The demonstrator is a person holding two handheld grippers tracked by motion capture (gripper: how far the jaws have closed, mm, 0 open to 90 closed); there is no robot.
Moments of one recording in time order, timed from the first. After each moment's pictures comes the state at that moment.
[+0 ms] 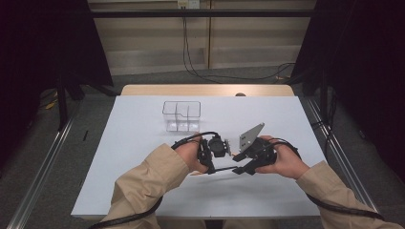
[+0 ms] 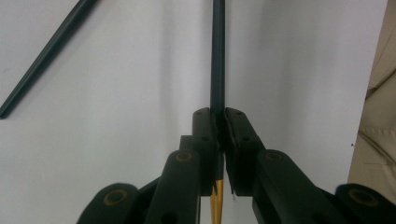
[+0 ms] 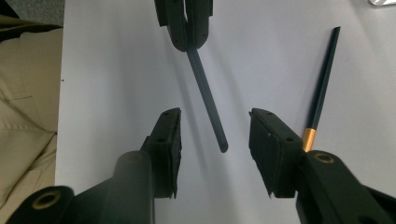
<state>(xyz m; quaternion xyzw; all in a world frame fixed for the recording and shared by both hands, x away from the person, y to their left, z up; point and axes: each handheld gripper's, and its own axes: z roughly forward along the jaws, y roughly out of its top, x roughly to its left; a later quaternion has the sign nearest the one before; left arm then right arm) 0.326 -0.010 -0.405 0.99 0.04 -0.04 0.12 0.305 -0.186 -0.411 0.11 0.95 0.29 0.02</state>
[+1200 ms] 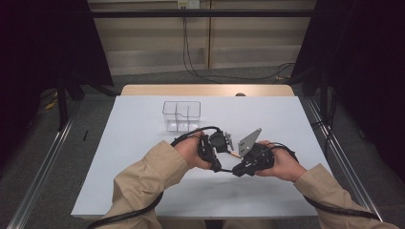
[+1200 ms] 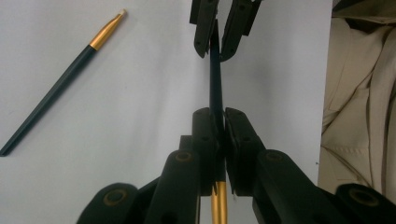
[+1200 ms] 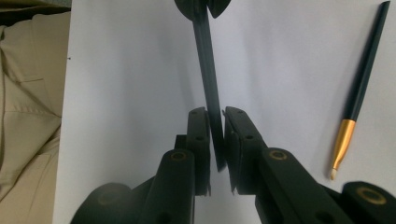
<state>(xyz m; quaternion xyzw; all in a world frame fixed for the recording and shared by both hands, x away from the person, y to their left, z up) 0.328 -0.012 -0.387 0.98 0.03 -0.08 0.18 0.304 -0.188 -0.430 0.10 0.95 0.29 -0.01</state>
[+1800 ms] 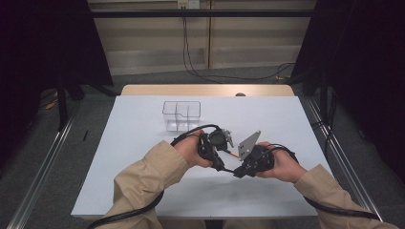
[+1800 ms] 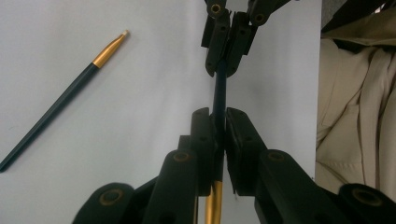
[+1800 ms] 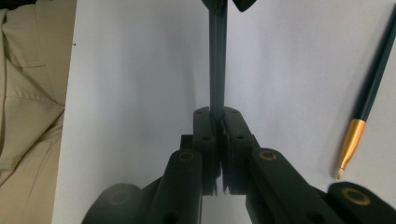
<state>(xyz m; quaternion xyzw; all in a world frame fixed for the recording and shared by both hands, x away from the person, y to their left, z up) 0.331 -0.009 -0.386 0.97 0.03 -0.09 0.21 0.300 -0.188 -0.432 0.08 0.96 0.27 -0.02</state>
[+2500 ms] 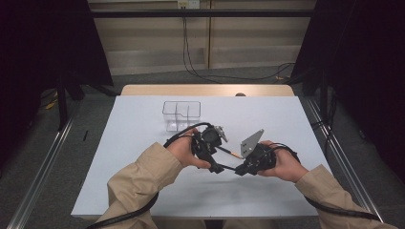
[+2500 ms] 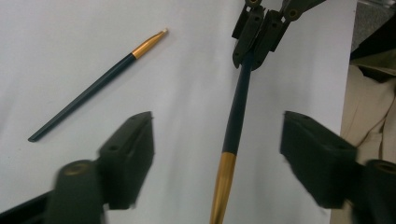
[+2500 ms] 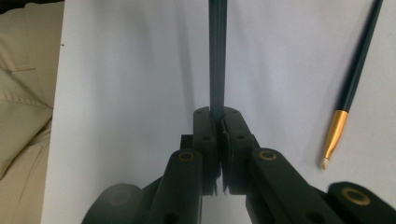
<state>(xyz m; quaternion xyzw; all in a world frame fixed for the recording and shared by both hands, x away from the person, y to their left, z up) 0.335 0.008 -0.388 0.96 0.10 -0.05 0.24 0.303 -0.194 -0.432 0.09 0.95 0.28 -0.01</state>
